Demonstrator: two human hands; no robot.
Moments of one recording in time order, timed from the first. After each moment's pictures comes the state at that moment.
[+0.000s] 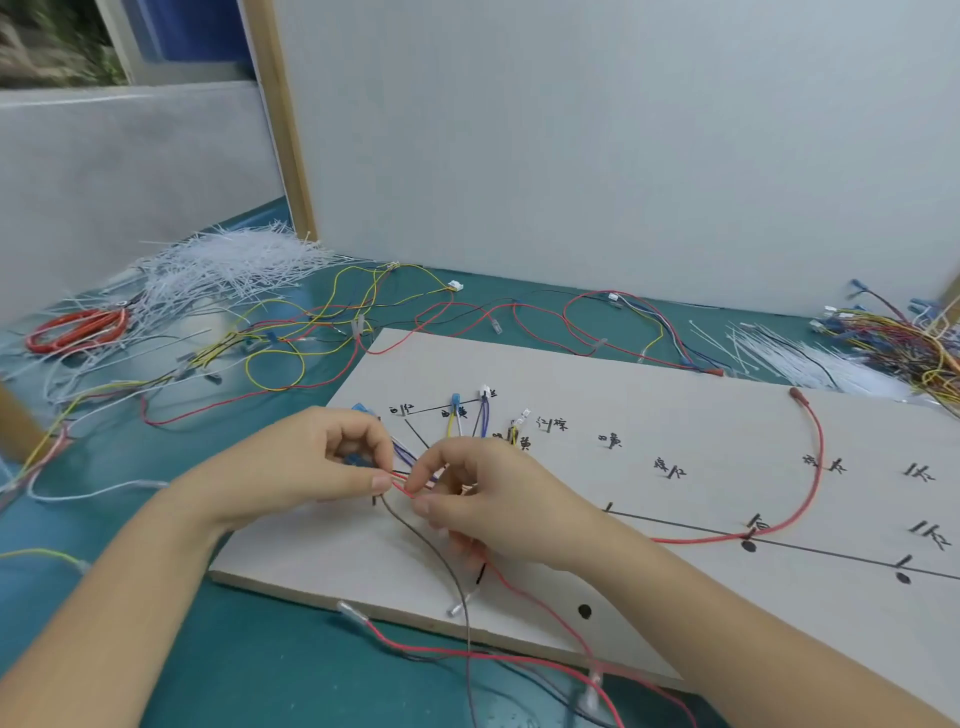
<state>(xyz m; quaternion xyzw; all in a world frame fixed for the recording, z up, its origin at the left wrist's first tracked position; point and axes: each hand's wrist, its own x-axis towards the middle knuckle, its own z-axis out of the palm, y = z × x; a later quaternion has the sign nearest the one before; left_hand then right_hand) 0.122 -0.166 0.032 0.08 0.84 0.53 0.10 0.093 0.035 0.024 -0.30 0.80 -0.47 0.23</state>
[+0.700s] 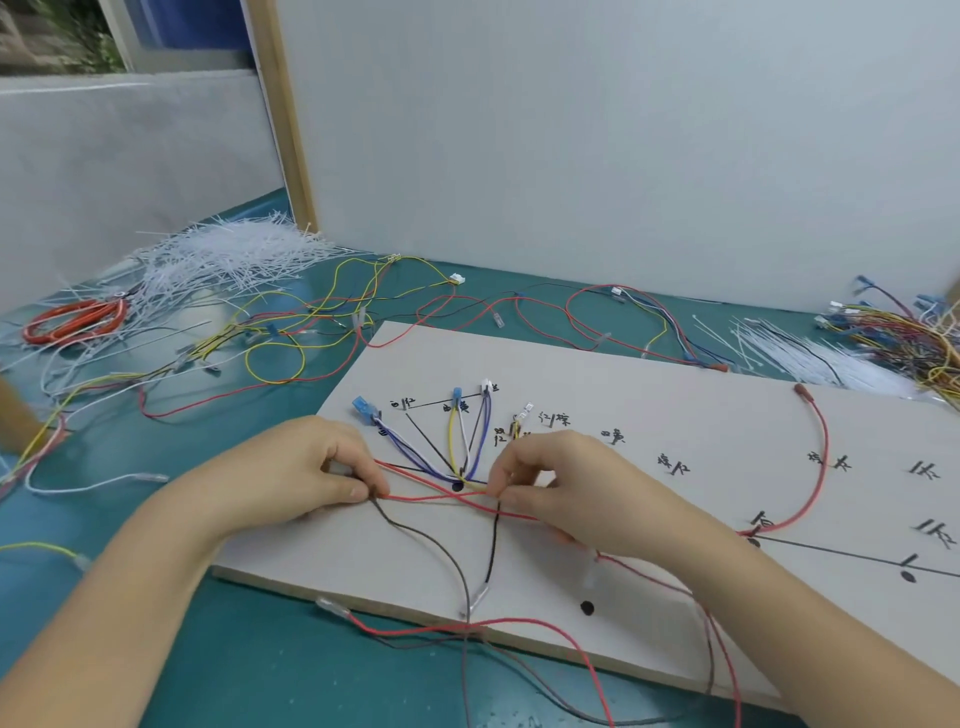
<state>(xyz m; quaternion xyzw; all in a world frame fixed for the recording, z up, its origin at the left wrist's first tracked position) 0.119 -0.173 0.024 0.04 0.94 0.33 0.11 0.084 0.082 0.034 -0.30 0.87 -0.36 0.18</state>
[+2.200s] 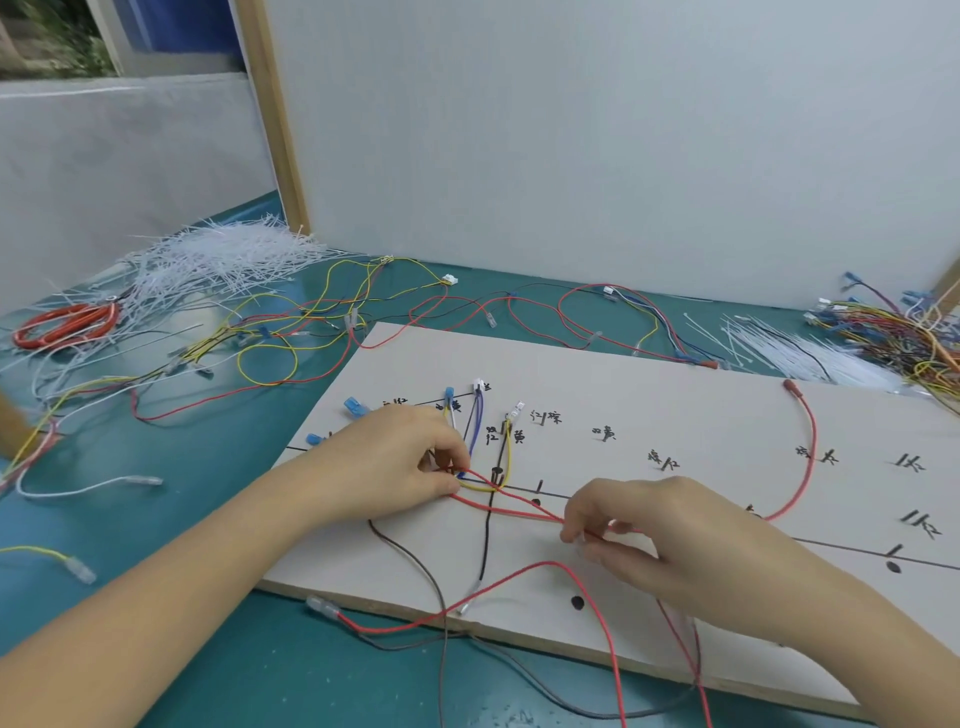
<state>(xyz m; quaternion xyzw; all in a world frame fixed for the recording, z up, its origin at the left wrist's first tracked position) 0.092 -0.113 0.021 0.19 0.96 0.18 0.03 0.111 0.146 0.042 -0.40 0.88 -0.22 0.09</state>
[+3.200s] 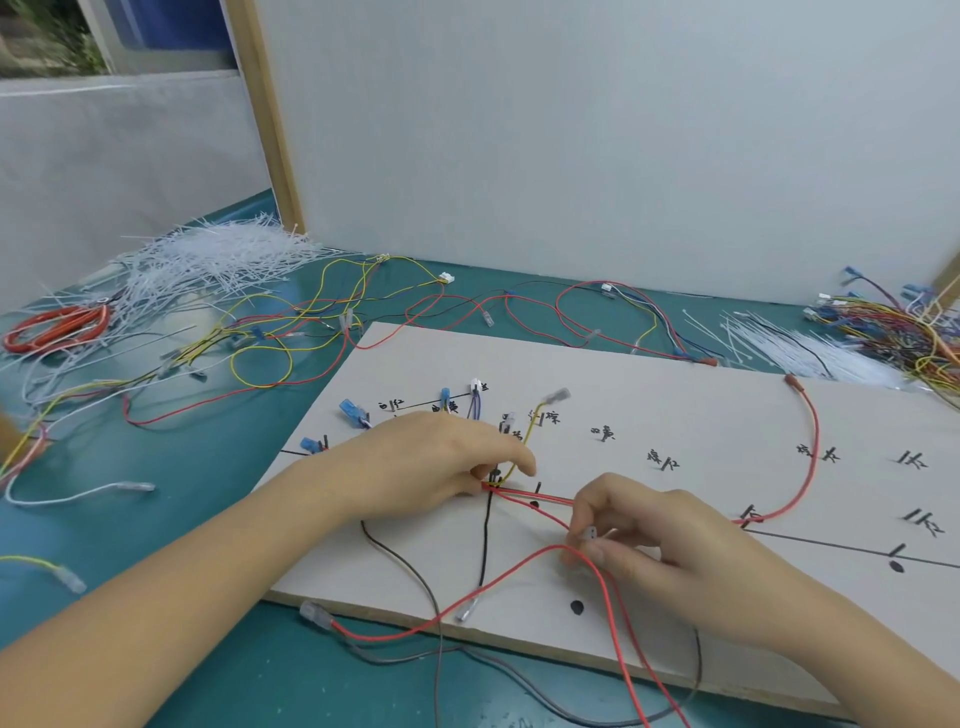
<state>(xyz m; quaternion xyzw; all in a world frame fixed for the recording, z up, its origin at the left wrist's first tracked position) 0.078 -0.095 0.023 0.33 0.93 0.15 0.03 0.109 0.151 0.025 -0.36 0.85 -0.37 0.14</state>
